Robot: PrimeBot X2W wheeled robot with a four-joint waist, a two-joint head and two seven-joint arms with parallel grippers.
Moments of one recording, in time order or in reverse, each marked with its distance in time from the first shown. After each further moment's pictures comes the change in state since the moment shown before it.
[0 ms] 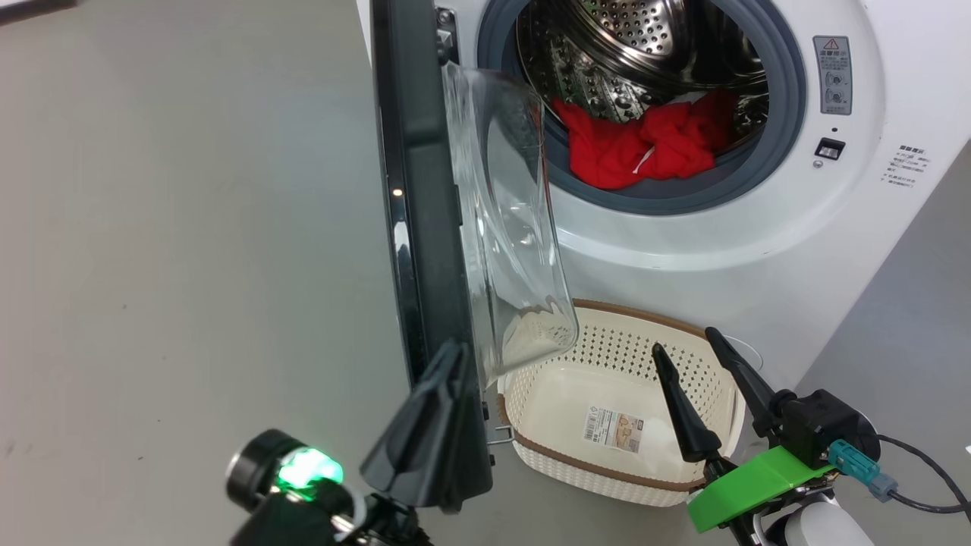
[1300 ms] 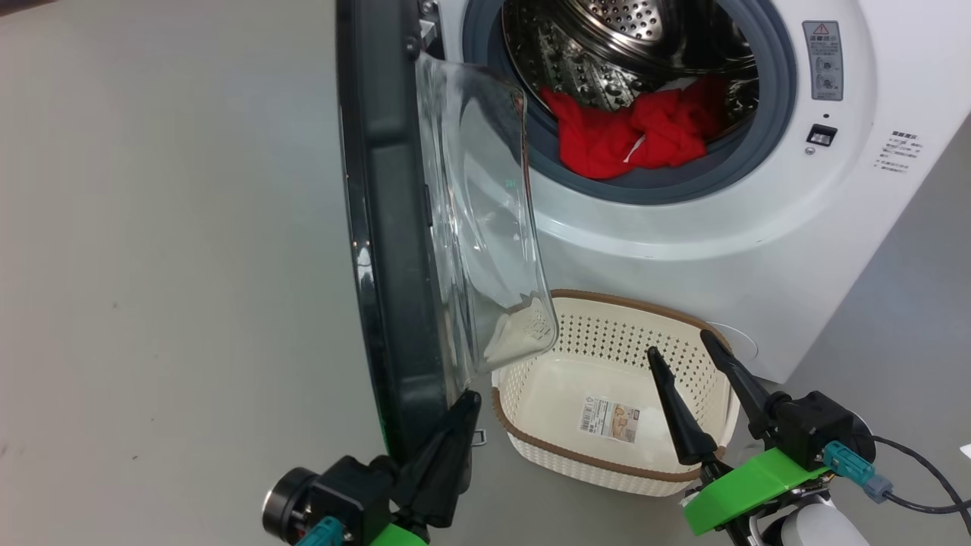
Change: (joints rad) left arm -0.006 0.002 -0.038 0.258 -0.041 0.048 0.142; right arm 0.000 0.000 0.011 0.003 0.002 0.000 0.000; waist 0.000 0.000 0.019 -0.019
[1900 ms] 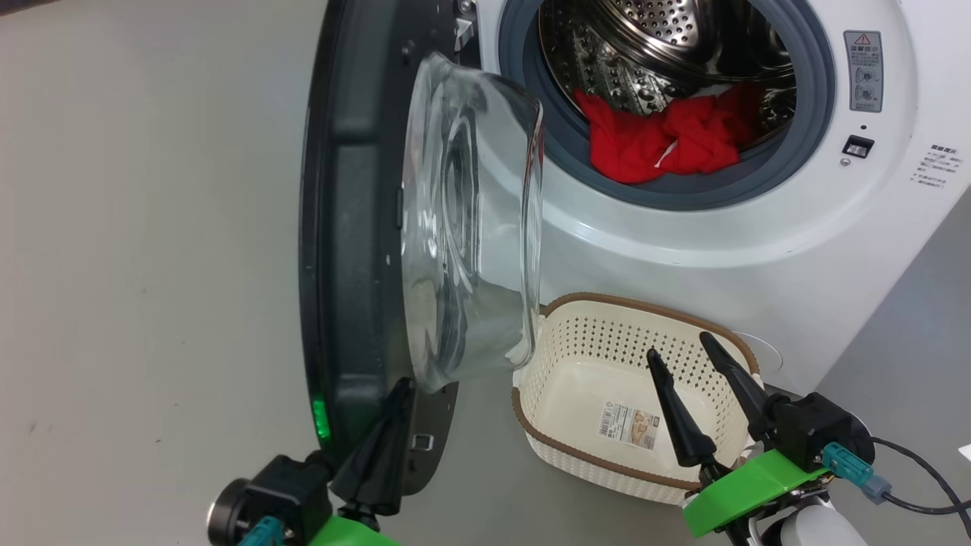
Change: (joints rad) left arm 0.028 0.023 0.080 -0.032 -0.031 0.069 -0.016; right arm 0.002 0.000 0.001 0.003 0.000 0.000 0.000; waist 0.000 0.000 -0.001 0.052
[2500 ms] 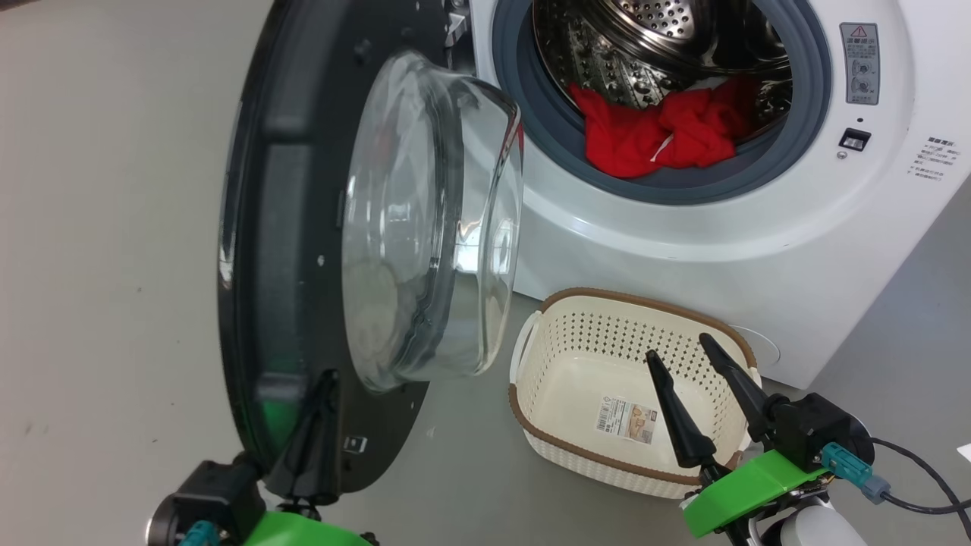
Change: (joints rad) left arm 0.019 0.024 0.098 0.023 -0.032 0.048 -0.063; right arm 0.000 0.000 0.001 0.004 0.000 0.000 0.002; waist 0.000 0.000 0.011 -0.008
